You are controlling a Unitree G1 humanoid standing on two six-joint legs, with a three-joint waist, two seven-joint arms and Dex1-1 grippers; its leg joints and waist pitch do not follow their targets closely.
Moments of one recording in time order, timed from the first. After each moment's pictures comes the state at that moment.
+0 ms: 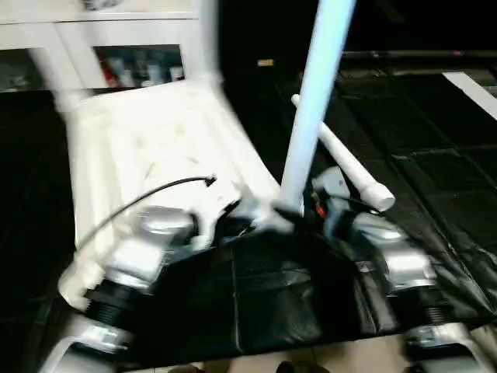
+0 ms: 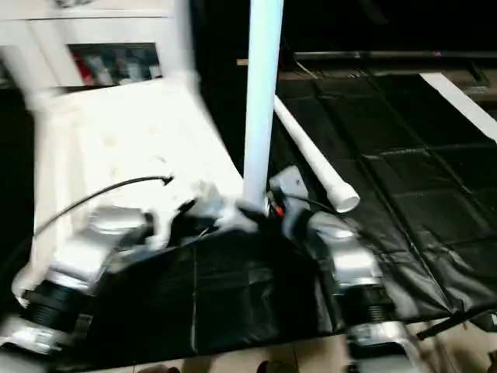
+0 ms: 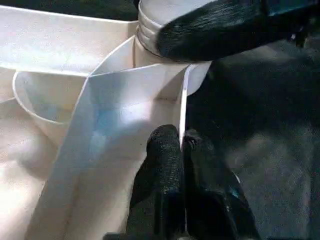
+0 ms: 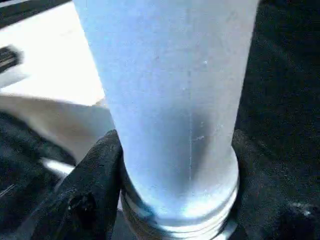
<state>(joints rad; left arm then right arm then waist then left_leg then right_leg) -0.47 0.22 -0.21 0.20 0.01 0.55 -0.82 -0.47 -0.13 0.02 0.47 0.12 0.19 0.66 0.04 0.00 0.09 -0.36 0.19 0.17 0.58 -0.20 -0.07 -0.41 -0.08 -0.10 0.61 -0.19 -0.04</state>
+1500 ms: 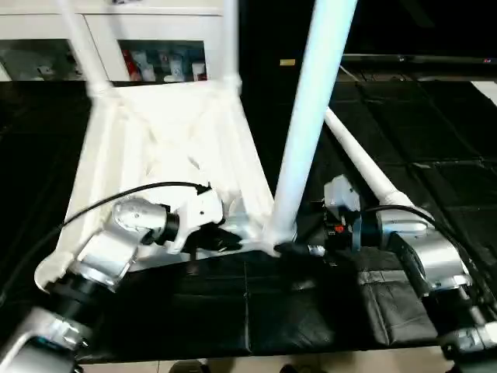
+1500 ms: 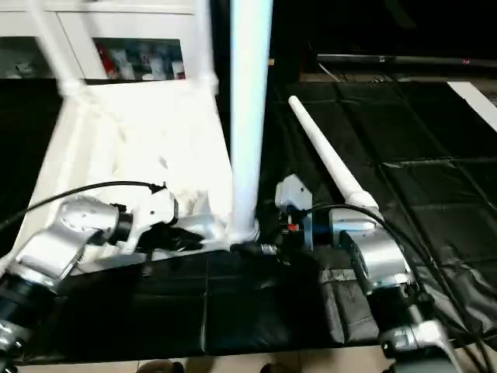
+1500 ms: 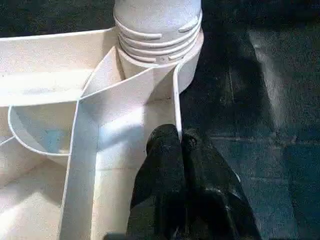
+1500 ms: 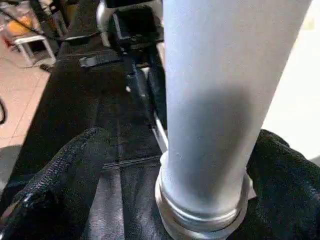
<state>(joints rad) -0.52 0.53 -0.36 0.26 0.00 0.21 -1.25 -0.48 -0.41 0.17 0.34 0.23 0.17 1.33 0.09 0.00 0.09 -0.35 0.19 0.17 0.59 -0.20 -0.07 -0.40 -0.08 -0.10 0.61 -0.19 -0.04</state>
